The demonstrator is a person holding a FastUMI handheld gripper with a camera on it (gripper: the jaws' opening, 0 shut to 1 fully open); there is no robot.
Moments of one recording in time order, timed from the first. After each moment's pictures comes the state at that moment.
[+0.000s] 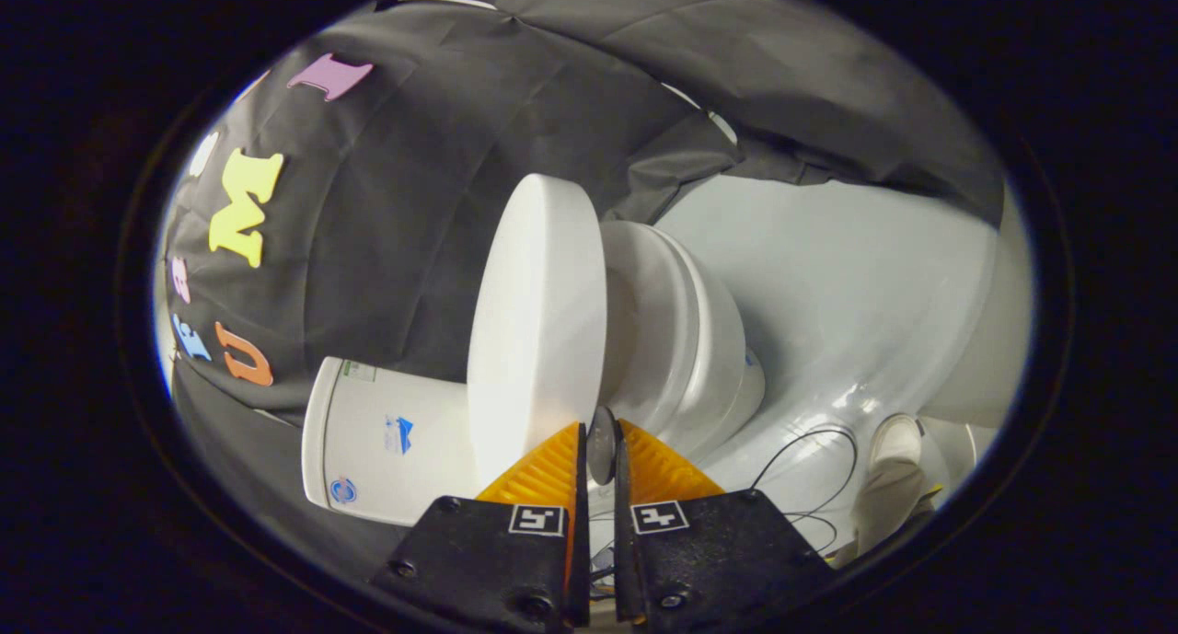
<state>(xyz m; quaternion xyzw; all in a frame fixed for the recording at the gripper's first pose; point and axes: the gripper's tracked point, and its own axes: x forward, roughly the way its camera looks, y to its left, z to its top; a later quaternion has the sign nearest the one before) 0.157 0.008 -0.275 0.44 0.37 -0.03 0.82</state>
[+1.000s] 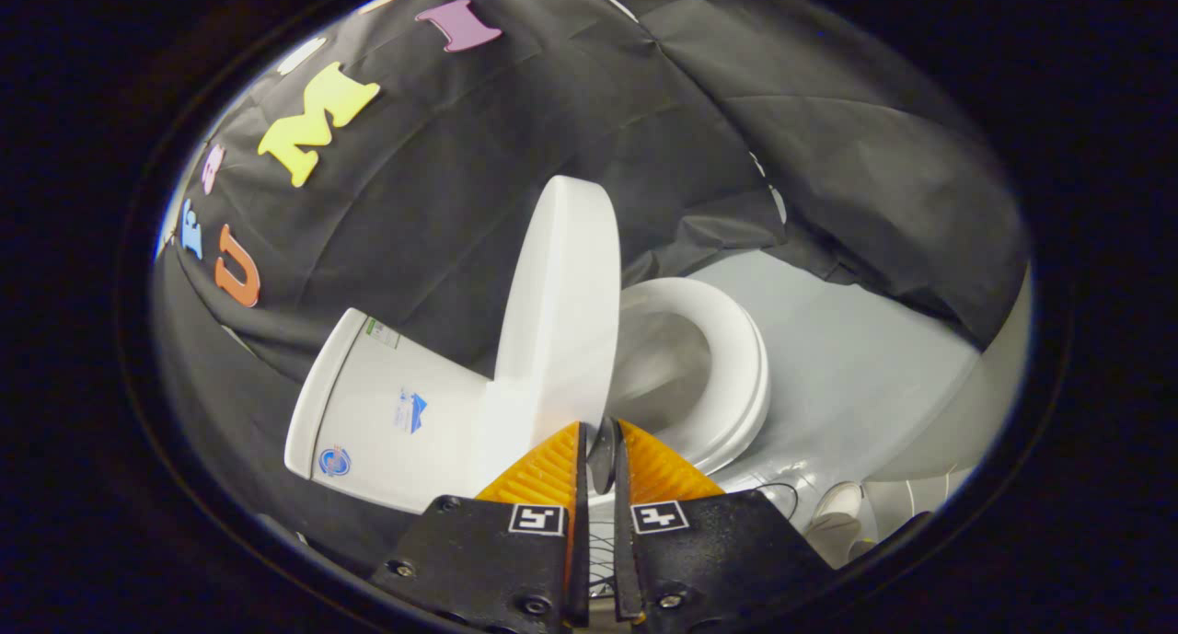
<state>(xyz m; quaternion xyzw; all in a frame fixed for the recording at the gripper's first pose) 0.167 0.062 -0.170 0.30 0.35 -0.02 0.88</state>
